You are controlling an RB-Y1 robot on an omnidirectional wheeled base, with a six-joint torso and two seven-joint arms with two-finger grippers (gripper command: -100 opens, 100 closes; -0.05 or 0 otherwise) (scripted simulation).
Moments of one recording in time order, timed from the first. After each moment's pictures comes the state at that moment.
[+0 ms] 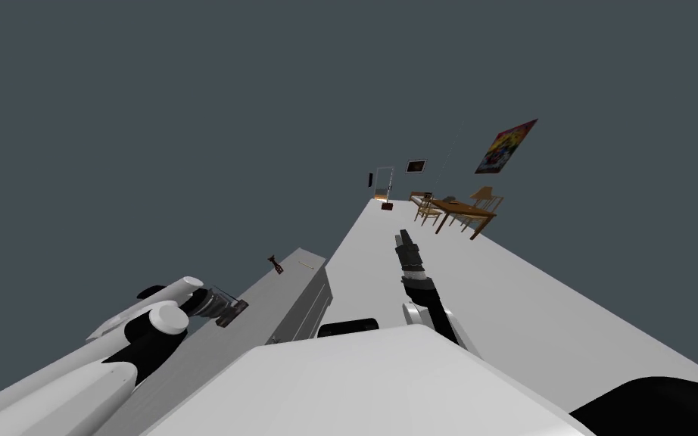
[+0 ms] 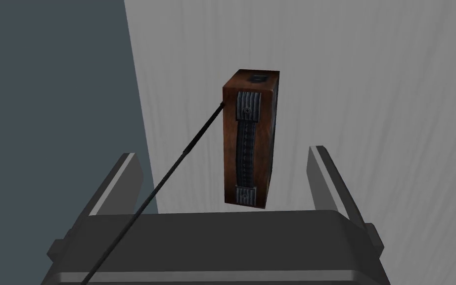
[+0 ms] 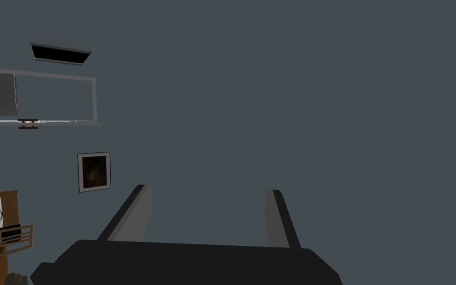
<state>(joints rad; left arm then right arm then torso) -0.49 0.80 0.98 -0.40 0.16 1.12 0.08 0.54 -0.01 0.03 -2.23 0.12 -0.46 0.05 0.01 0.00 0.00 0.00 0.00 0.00</state>
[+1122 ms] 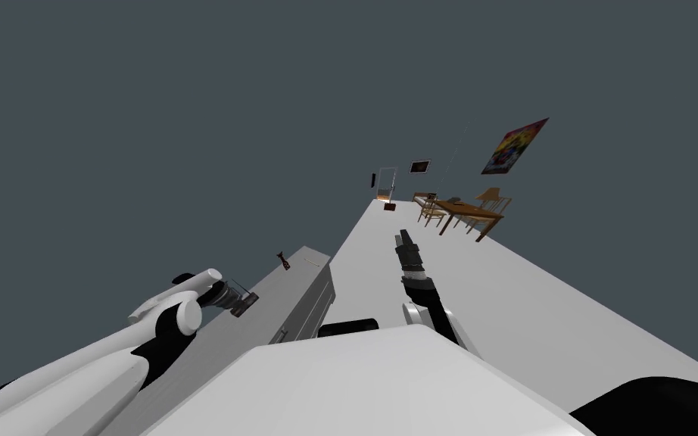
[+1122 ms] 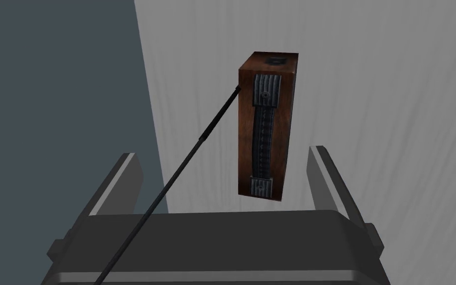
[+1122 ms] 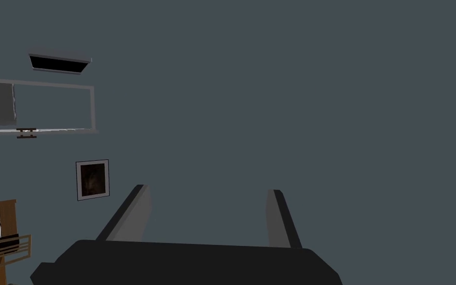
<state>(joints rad) -0.51 0.77 0.74 -0.42 0.26 1.08 0.20 0.55 -0.01 0.03 -2.23 0.12 -0.46 0.05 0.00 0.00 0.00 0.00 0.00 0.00</state>
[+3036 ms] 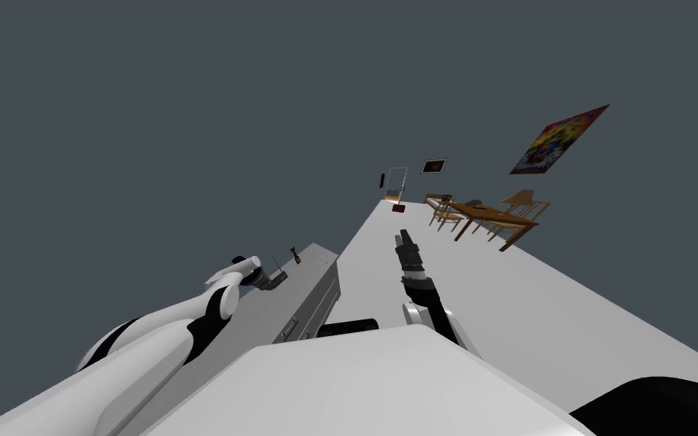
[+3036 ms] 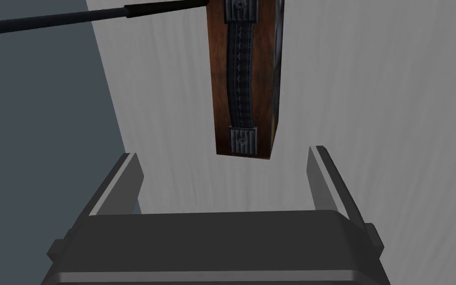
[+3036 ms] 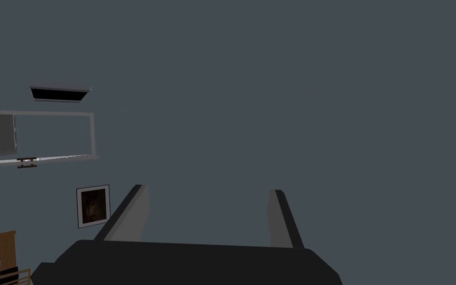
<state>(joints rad) -0.64 0.63 0.50 -0.39 0.26 1.02 0.35 0.54 -0.01 0.03 -2.23 0.12 -0.46 0.05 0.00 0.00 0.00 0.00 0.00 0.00</state>
